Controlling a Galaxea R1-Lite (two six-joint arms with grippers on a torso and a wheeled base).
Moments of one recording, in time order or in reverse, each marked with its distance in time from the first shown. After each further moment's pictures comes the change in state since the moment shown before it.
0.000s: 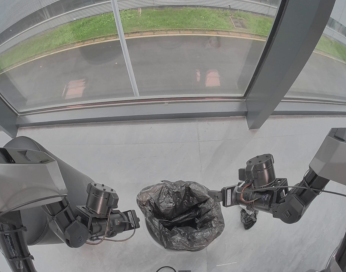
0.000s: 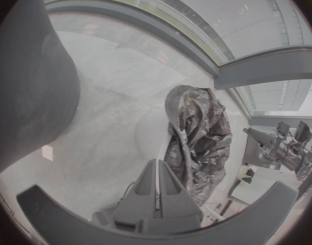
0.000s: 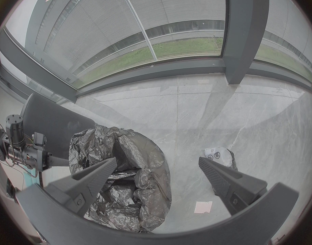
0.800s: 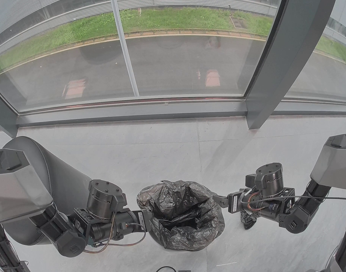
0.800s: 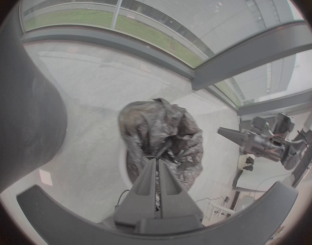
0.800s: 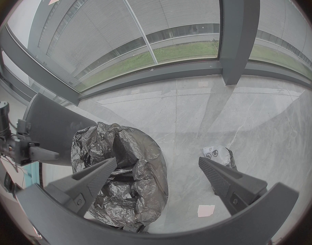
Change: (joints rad) left arm -0.143 -0.165 0.017 0.012 0.083 0.074; right arm -0.010 0.003 0.157 -0.213 0.009 -0.004
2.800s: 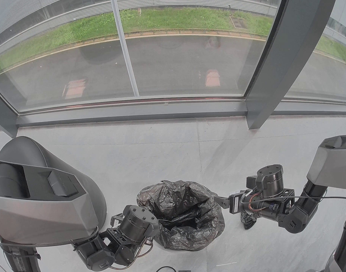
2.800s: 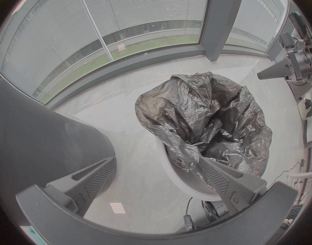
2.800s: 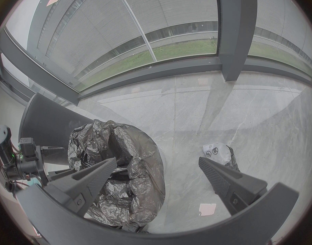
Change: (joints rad) left arm -0.167 0.196 -0.045 0.004 0.587 0.352; right arm -0.028 0.038 0.011 -0.039 0.036 -0.001
